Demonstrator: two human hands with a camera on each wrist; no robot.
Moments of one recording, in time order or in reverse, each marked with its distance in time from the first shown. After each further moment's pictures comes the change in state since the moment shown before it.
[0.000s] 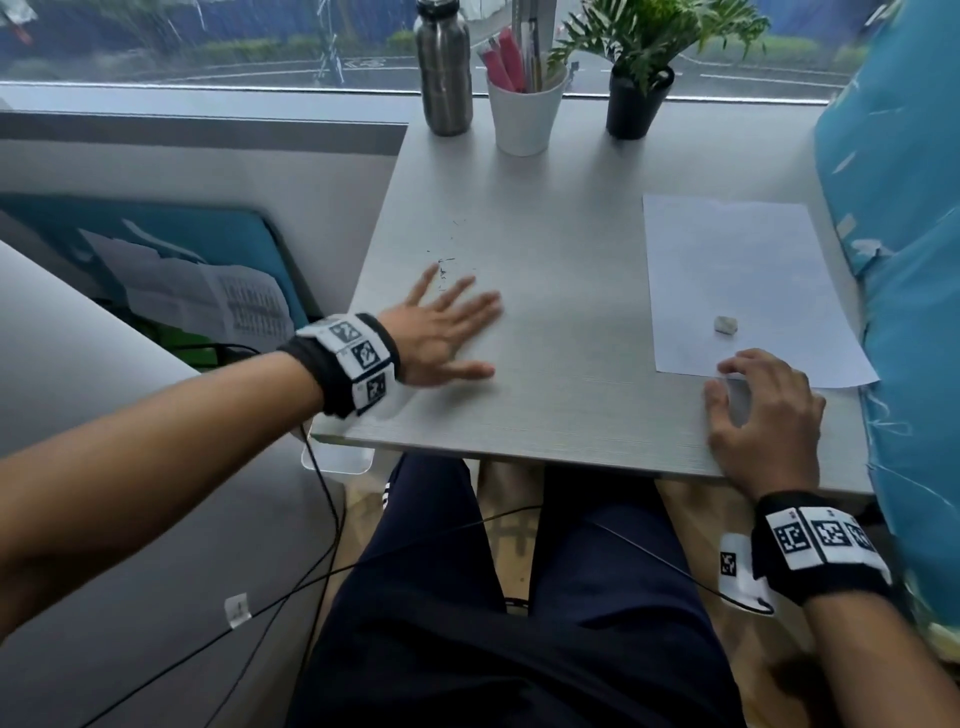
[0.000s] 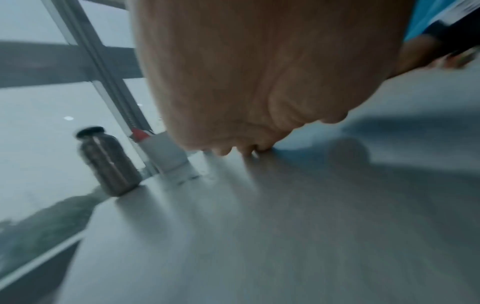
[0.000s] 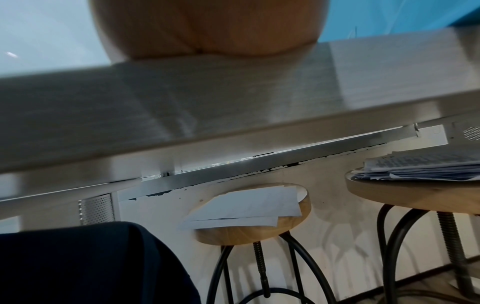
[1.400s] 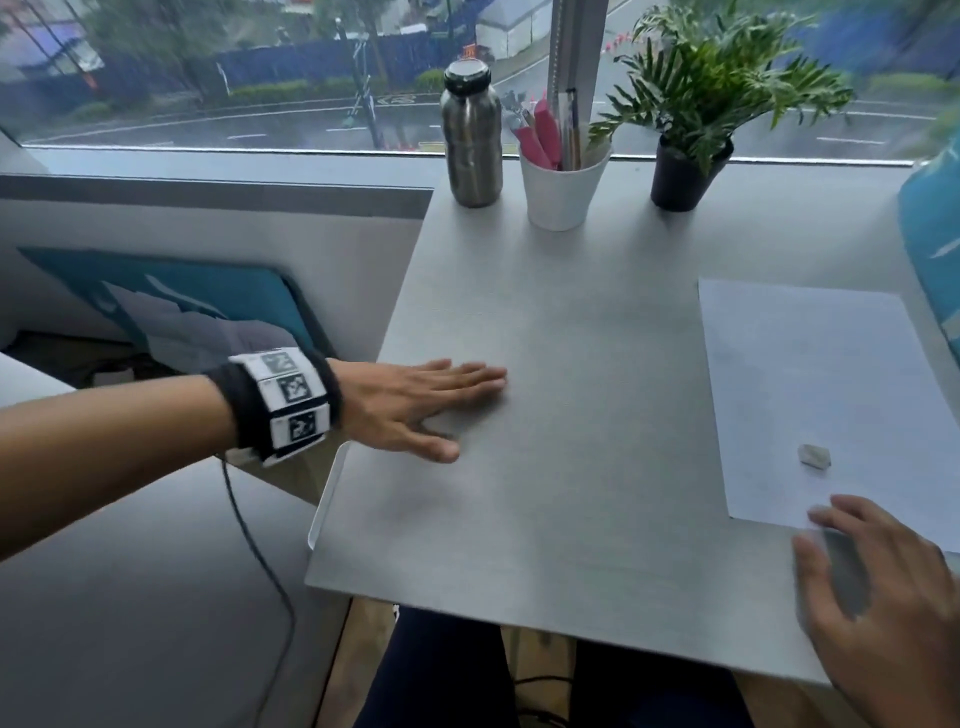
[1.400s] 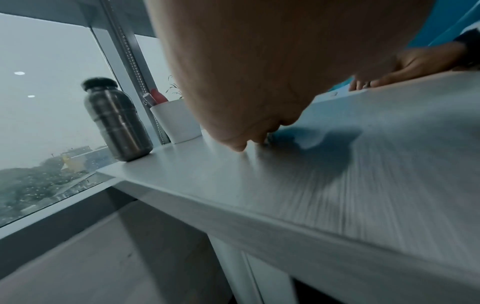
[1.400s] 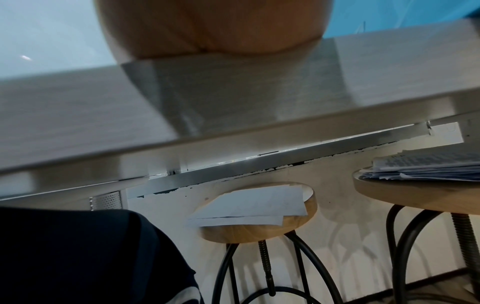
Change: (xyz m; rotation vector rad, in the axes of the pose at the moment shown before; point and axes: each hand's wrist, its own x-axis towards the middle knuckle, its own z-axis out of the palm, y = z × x) left_hand 0.022 -0.101 -0.006 -0.339 -0.154 0.343; right_hand -0.002 -0.006 0.001 0.015 0.046 0.015
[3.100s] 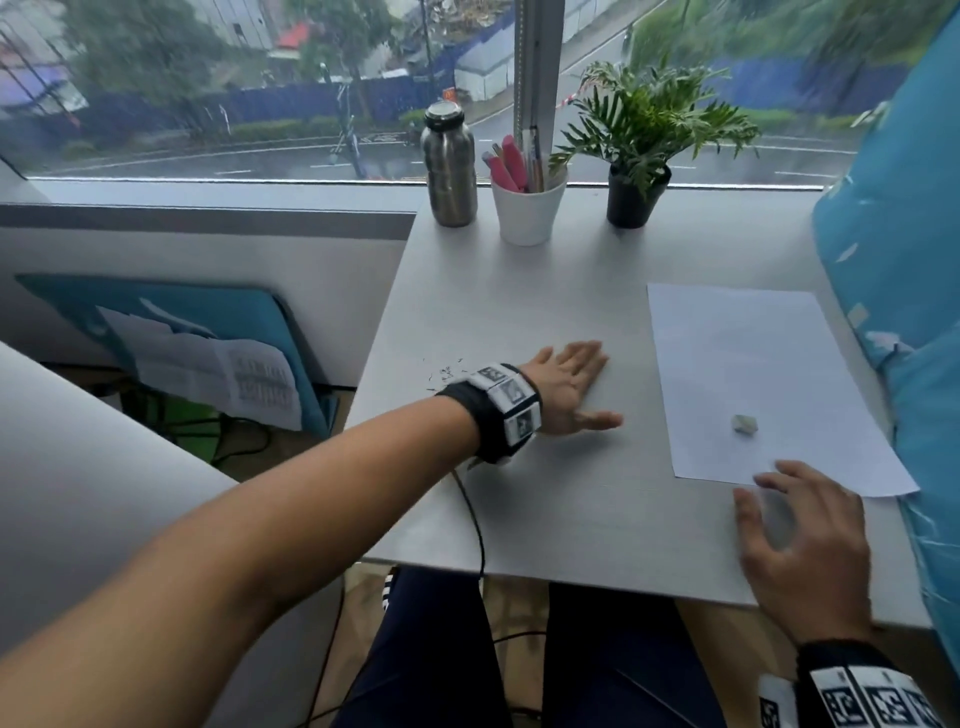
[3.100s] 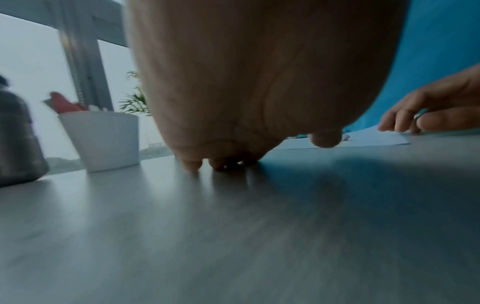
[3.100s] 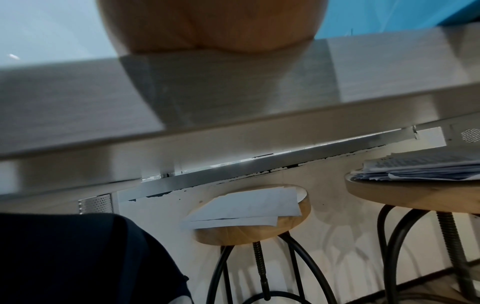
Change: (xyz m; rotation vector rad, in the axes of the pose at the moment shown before) left_hand 0.142 0.114 -0.020 -0.015 0.168 -0.293; right_hand -0.002 -0.001 -0.005 0.052 0.068 0.011
